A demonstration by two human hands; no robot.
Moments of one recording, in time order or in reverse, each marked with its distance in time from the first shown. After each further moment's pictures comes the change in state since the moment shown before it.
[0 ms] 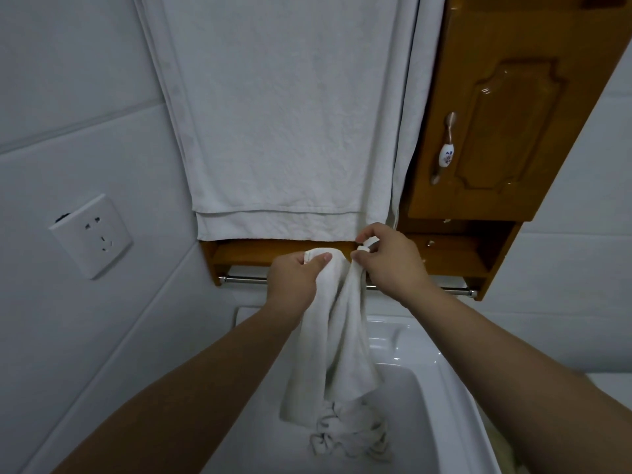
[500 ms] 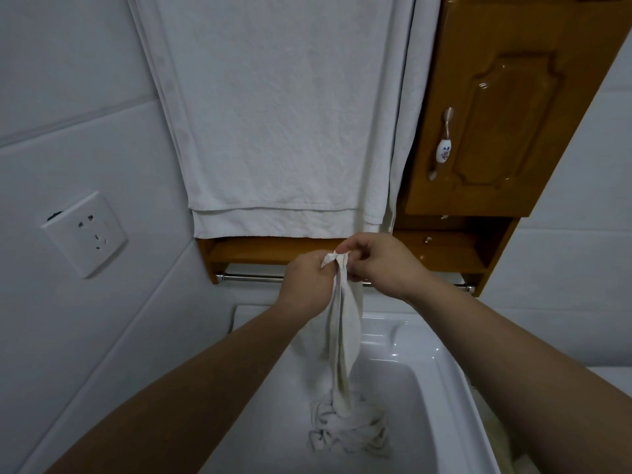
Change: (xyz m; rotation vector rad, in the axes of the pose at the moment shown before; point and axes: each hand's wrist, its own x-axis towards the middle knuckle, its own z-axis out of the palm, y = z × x) left_hand -0.009 0.004 0.008 0.202 -0.219 0.204; right_hand 0.001 0.008 -0.003 0.108 -0.296 -0.048
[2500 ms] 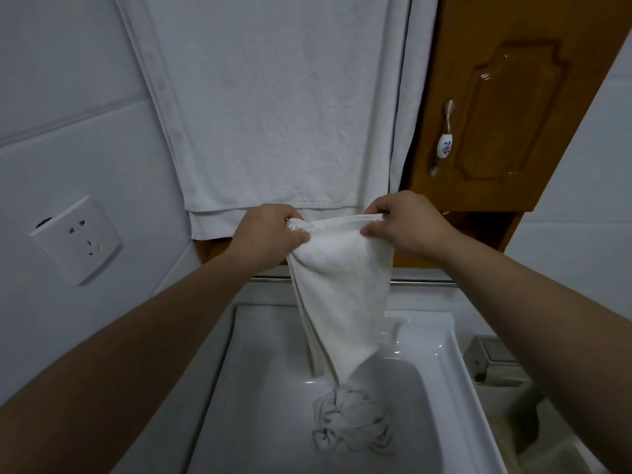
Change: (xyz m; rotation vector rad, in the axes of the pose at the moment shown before) left_hand 0.050 0.020 -0.078 0.491 0.002 0.181; right_hand 0.030 -0.016 -0.052 -0.417 0.149 -0.108
